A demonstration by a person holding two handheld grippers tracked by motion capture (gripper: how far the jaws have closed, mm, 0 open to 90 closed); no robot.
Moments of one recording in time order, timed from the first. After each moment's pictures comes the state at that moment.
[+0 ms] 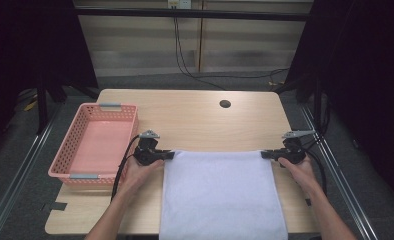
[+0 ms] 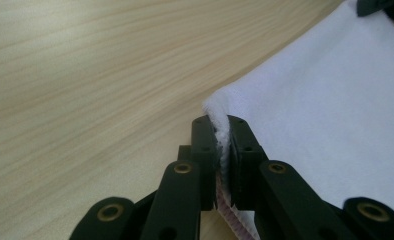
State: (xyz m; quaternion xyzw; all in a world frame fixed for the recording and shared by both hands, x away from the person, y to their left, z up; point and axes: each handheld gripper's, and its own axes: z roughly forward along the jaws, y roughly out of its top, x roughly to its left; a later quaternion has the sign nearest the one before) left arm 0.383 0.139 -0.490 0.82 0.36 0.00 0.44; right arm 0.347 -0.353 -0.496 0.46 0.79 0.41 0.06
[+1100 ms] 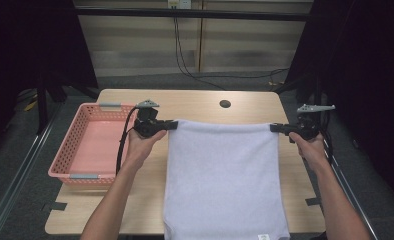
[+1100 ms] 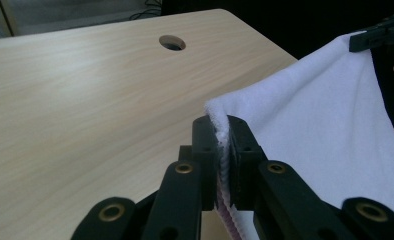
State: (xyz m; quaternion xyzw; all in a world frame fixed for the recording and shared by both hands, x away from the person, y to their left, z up) left arm 0.421 0.125 -0.407 0.79 0.37 0.05 0.50; right arm 0.378 -0.372 -0.421 0.44 0.76 0.47 0.11
